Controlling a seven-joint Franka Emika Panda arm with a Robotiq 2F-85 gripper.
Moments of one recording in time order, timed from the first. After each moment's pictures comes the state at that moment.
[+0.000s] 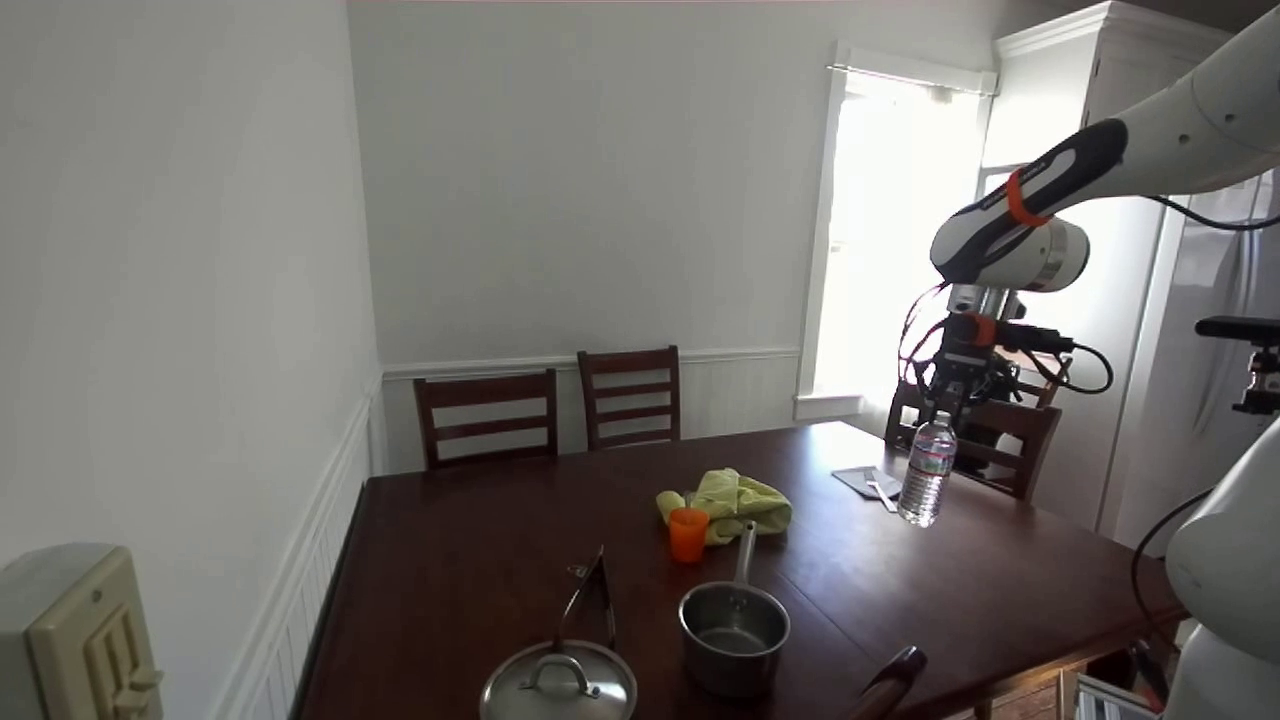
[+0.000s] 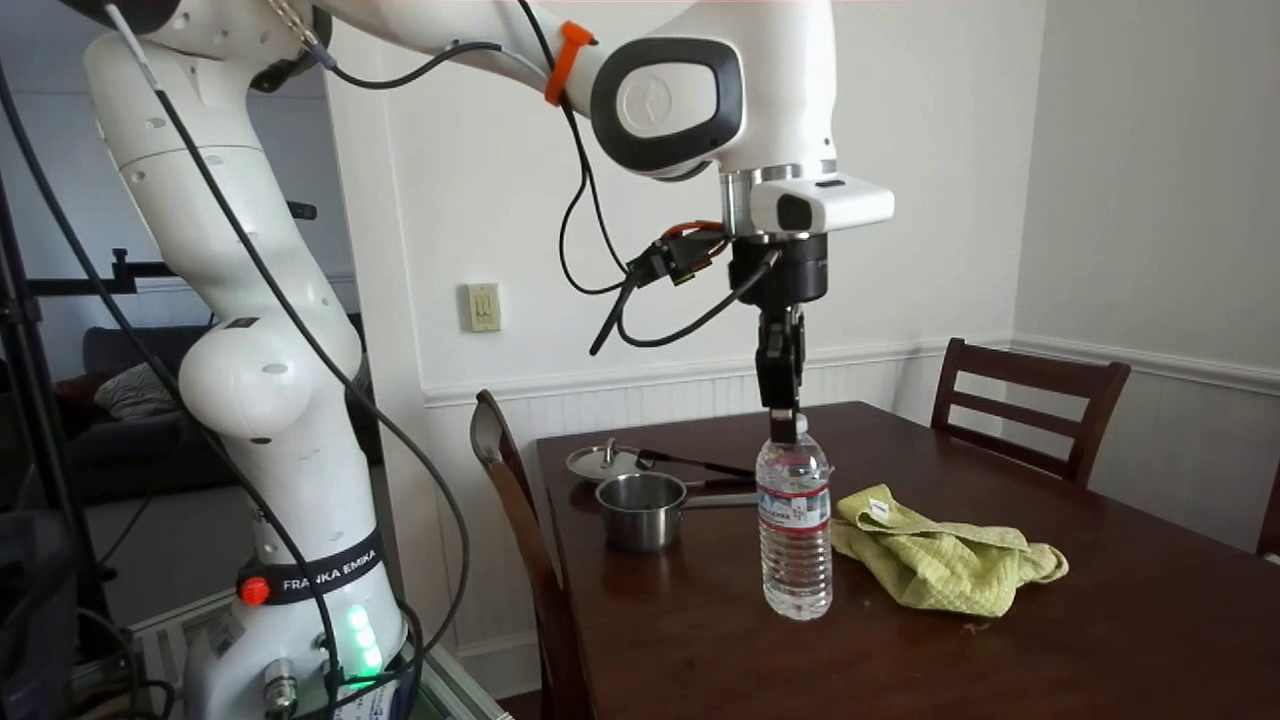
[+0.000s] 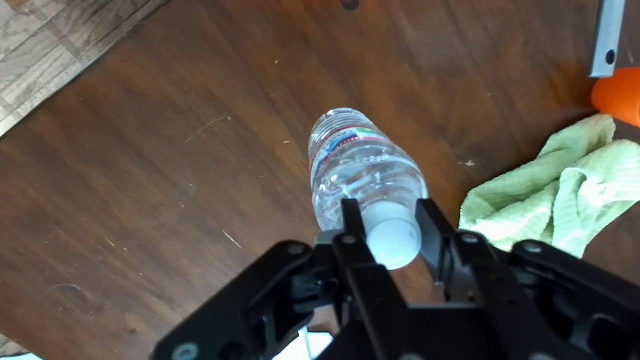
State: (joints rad) arm -0.50 -0.24 -0.48 -2.32 0.00 2.17 0.21
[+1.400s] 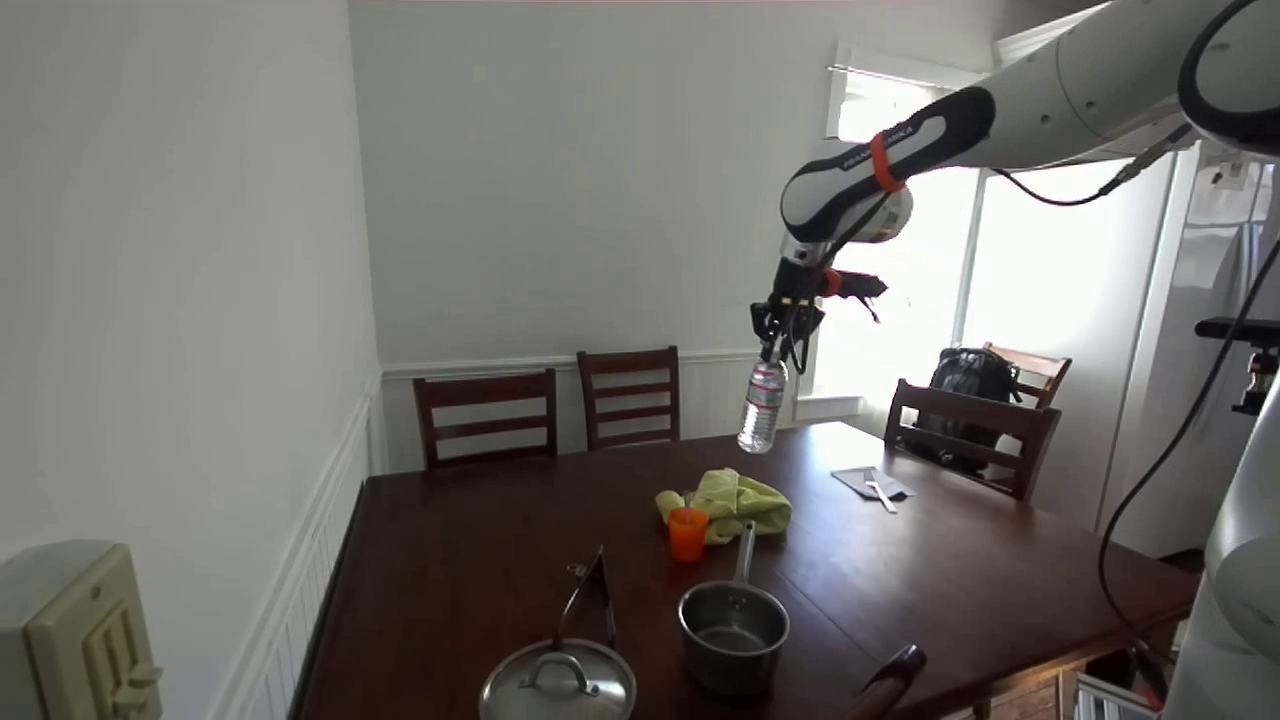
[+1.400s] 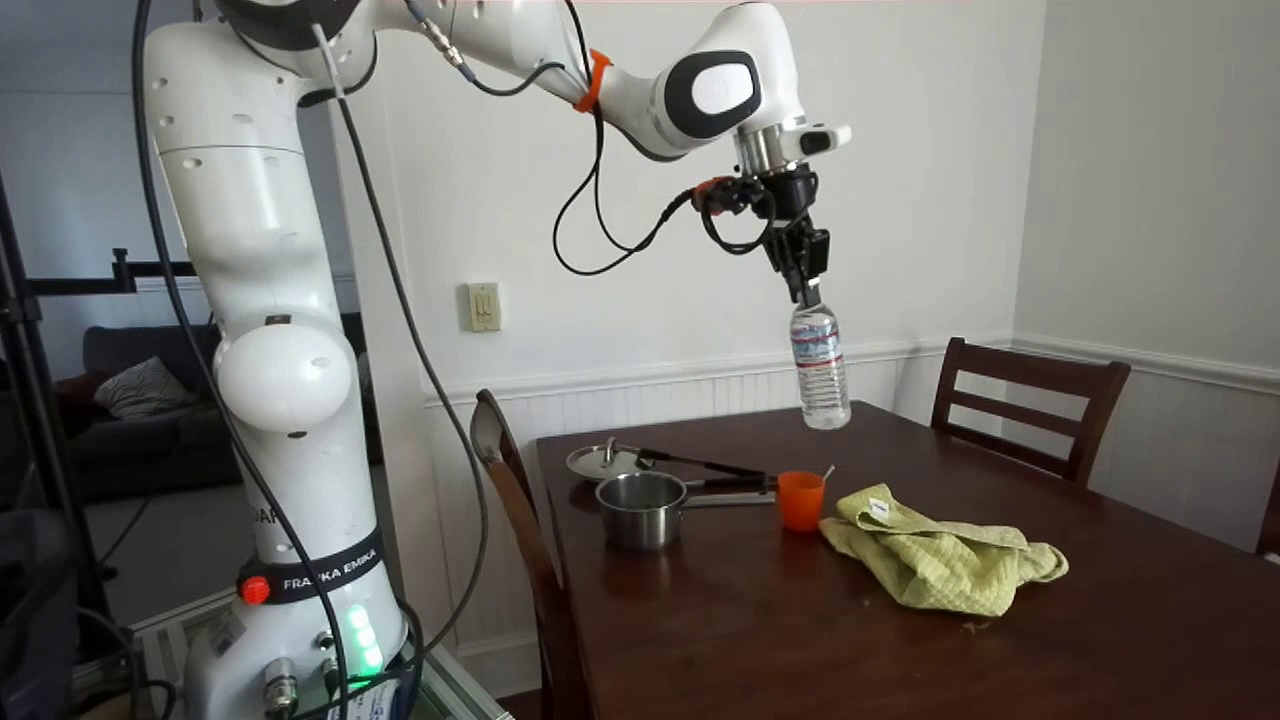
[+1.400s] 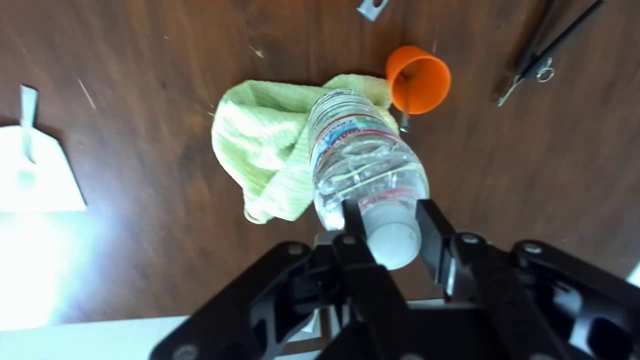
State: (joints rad) arm -0.24 -0.08 -0.25 -2.00 0.01 2.24 0.10
